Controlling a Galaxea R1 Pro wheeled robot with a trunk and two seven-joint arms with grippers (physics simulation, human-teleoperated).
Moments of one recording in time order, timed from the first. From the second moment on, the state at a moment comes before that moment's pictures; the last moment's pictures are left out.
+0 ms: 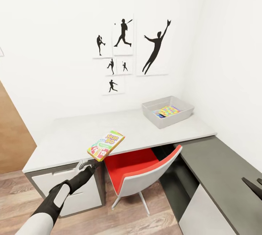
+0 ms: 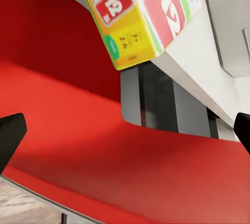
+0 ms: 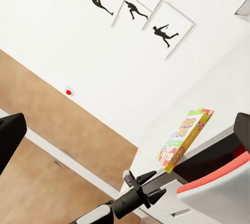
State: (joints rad) left arm -0.58 0.04 0.32 -0.54 0.50 0.39 -0.56; right arm 0.04 -0.22 -0.90 -1.59 -0.66 1.02 1.36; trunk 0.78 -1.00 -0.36
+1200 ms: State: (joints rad) left arm -0.58 0.04 0.45 -0.53 0.51 0.39 -0.55; right arm 0.04 -0.22 -0.91 -1.60 -0.66 1.02 1.36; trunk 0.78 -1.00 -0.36
